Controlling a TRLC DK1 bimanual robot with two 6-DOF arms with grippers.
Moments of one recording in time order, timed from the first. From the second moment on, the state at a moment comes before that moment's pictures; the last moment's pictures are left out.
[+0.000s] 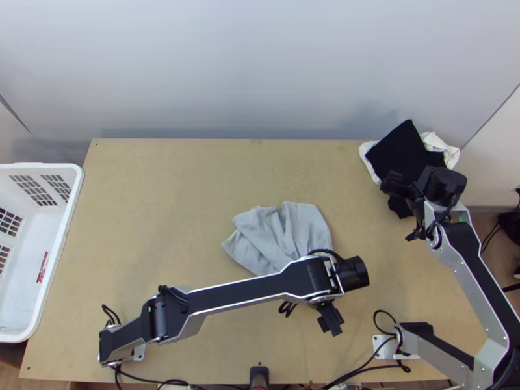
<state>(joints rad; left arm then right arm) -1.32 2.23 2.23 -1.21 0.10 -0.19 0.02 1.16 0.87 -0.16 0.13 0.24</state>
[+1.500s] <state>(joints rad) -0.78 1.50 1.65 -1.08 -0.18 -0.14 0.62 1.44 1.05 -0.28 -0.09 0.07</state>
